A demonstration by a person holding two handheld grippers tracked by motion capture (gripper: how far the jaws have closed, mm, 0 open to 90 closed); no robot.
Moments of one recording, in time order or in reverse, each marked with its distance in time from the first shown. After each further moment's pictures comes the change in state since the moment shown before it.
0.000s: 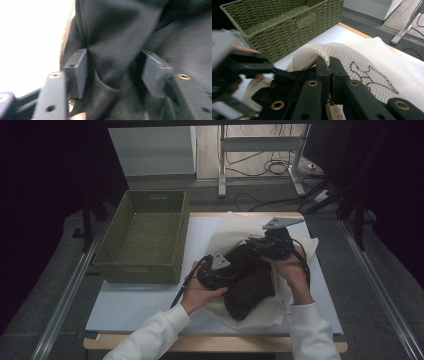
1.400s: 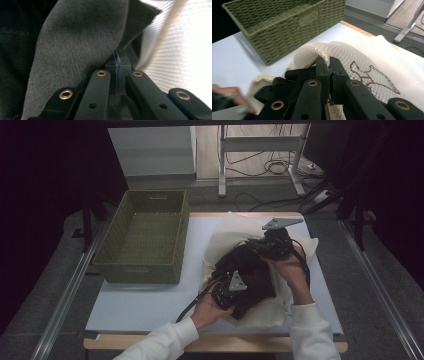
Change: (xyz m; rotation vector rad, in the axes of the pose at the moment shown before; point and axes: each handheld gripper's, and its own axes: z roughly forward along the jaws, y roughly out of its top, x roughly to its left) left arm -0.047 -0.022 0.038 0.173 -0.135 0.150; right arm 0.001 -0.001 0.001 0.012 0.021 0.007
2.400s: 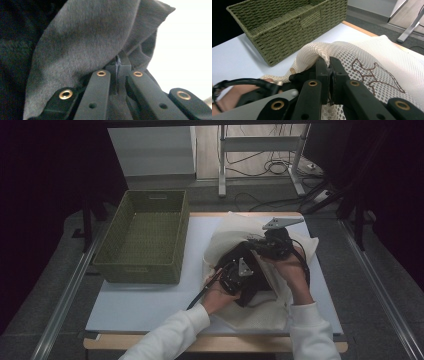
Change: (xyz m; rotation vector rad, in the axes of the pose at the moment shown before) left arm 0.021 0.020 0.025 -0.007 0.053 -0.042; right arm -0.002 -0.001 0.000 -0.008 0.013 0.015
